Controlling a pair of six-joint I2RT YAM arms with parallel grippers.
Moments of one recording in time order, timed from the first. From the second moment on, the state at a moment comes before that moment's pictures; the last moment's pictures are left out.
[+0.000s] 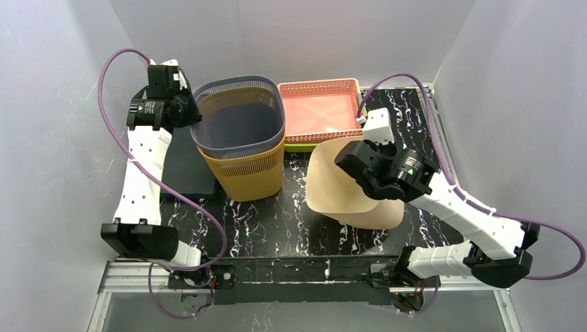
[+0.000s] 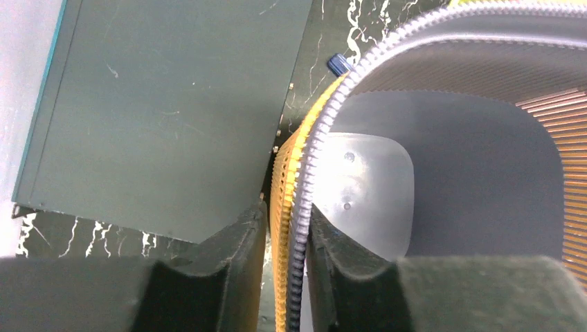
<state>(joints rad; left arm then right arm) -0.04 1.46 1.78 -1.05 -0.14 -0.29 1.06 1.20 1.47 -1.35 1.10 0.56</state>
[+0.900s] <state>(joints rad) -0.02 0.96 1.68 -1.06 0.28 -0.48 1.06 1.39 1.59 -1.28 0.93 0.23</state>
